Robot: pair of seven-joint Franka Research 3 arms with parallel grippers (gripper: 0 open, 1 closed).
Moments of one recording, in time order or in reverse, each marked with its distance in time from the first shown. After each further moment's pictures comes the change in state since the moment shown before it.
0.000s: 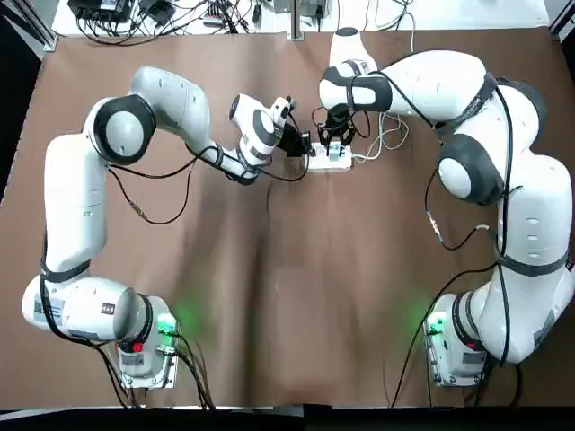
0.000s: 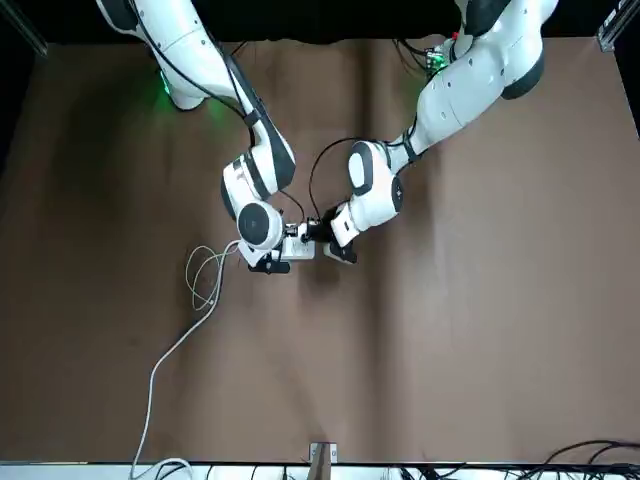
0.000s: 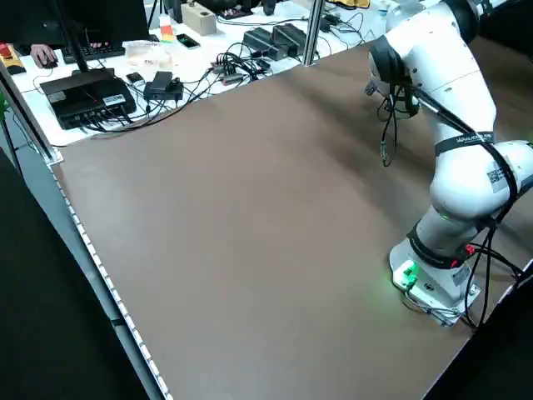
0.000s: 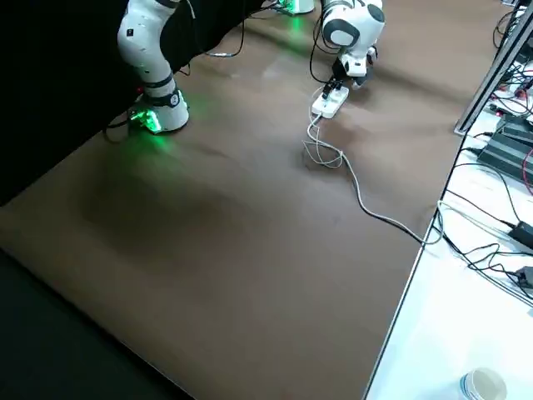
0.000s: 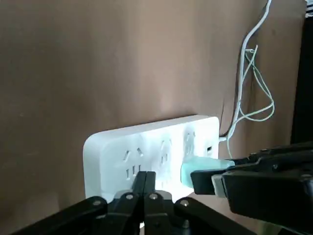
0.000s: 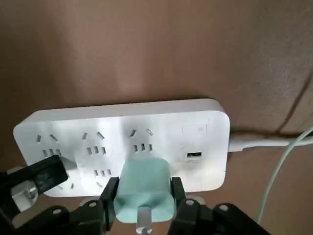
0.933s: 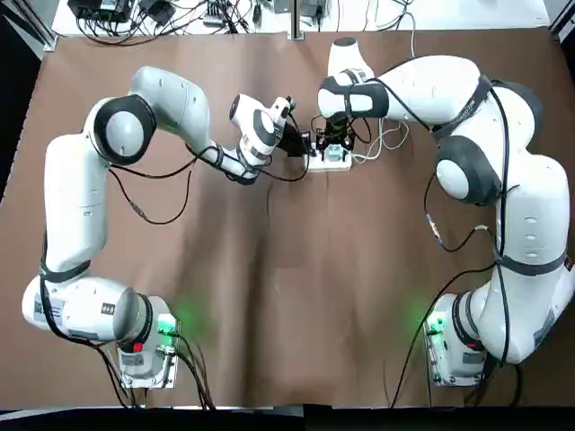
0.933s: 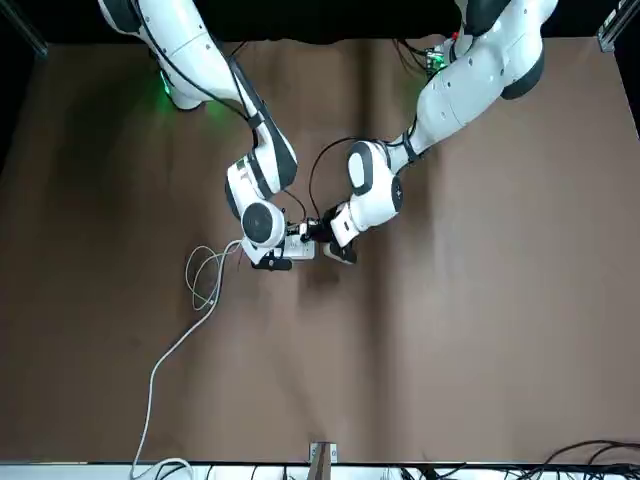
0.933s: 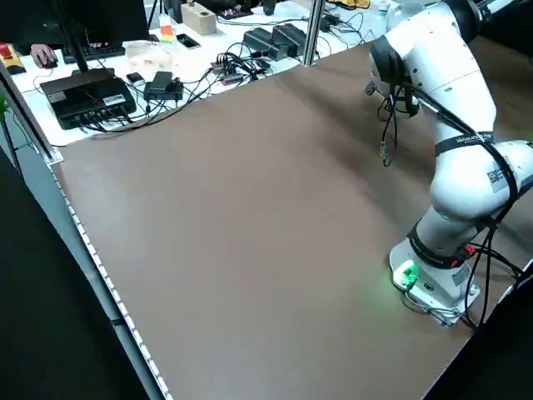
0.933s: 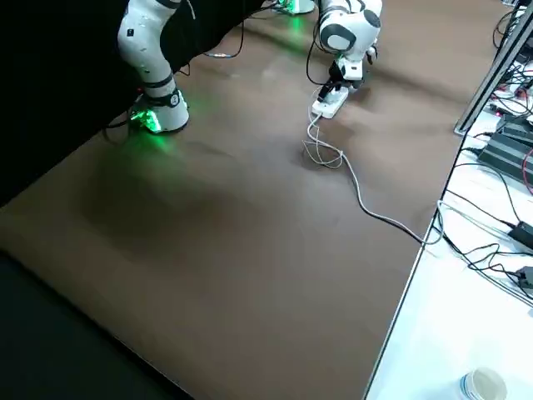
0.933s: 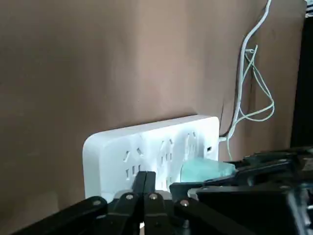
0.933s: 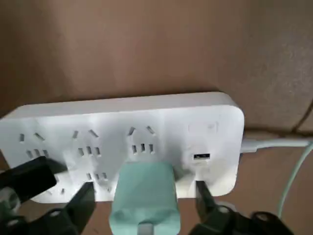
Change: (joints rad) left arm -0.001 0.000 0.000 0.001 0.000 0.001 0.000; right arm 0.006 0.014 0.007 -0.020 0.004 0.032 0.000
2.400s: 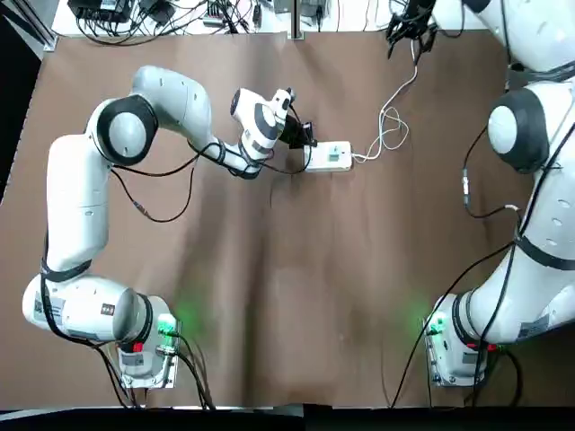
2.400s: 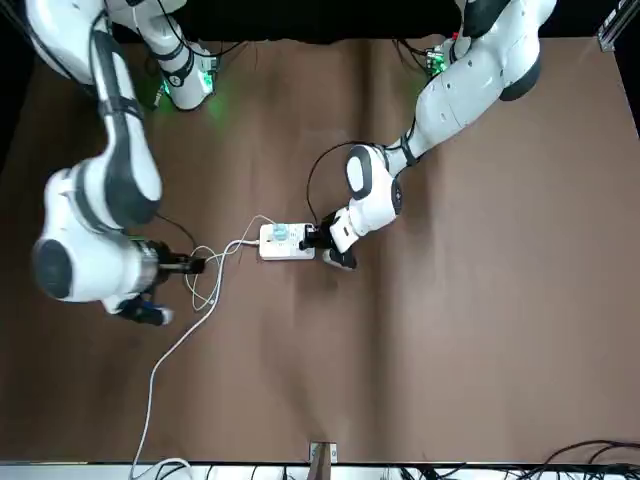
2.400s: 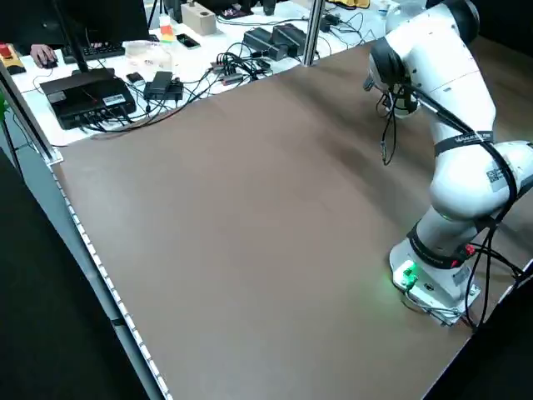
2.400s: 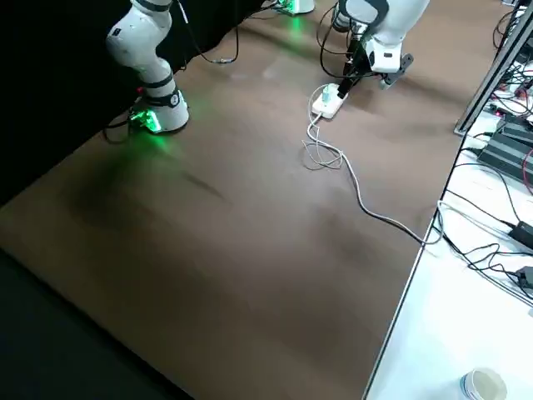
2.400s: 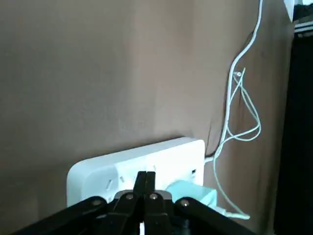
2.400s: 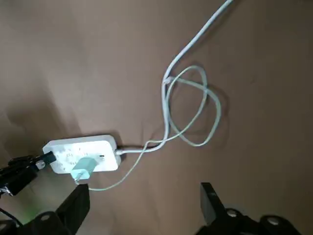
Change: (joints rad) left arm -0.012 0.011 0.003 0.060 0.000 0.010 -0.038; right arm -0.445 -0.145 -0.018 0.380 -0.018 -0.509 -0.245
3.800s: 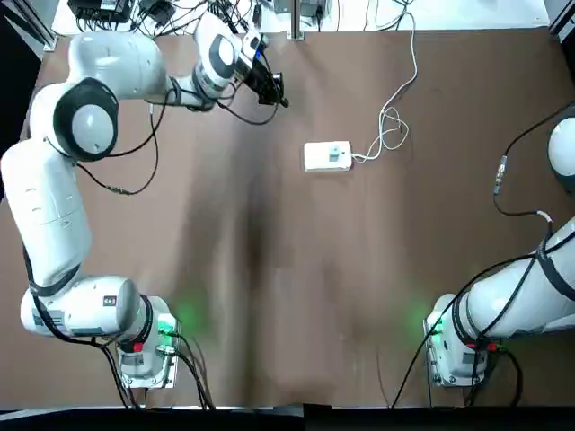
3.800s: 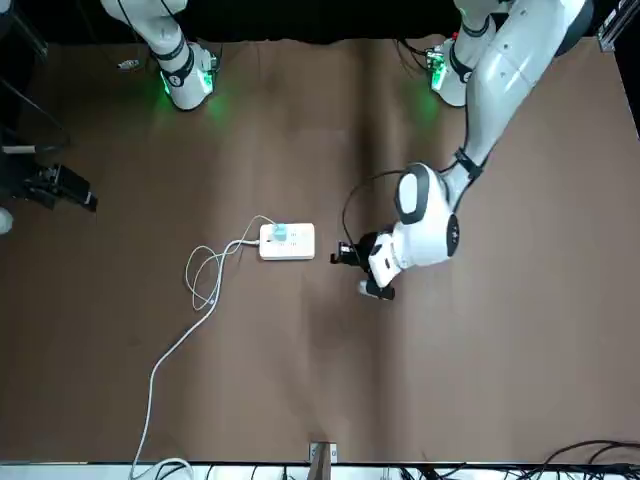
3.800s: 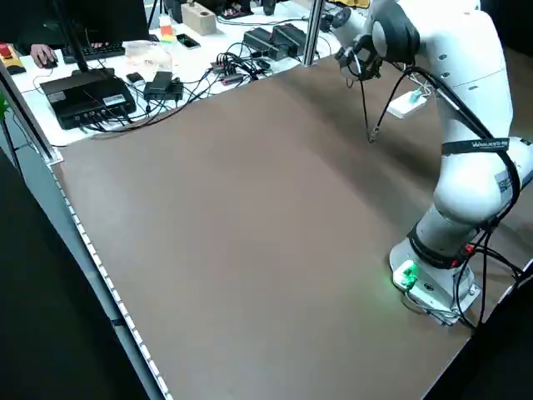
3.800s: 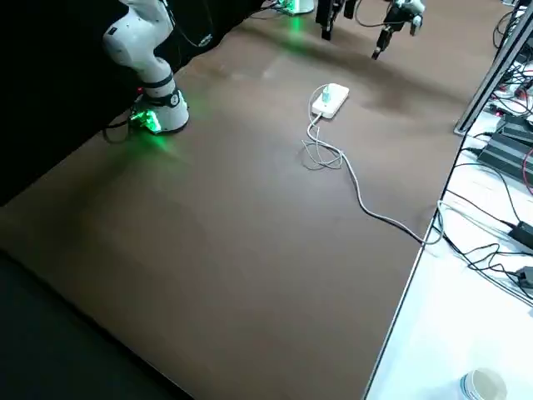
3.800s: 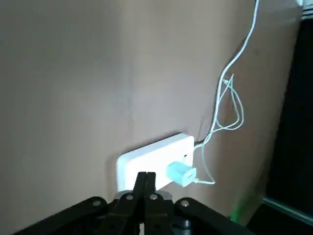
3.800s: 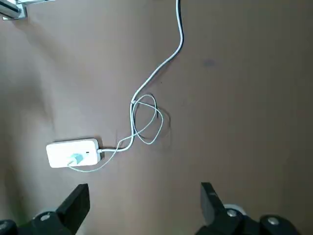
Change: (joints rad) left arm 0.171 -0.282 0.165 0.038 0.311 -0.619 -0.301; right arm -0.114 -0.343 -0.004 0.035 -0.123 -0.132 -0.118
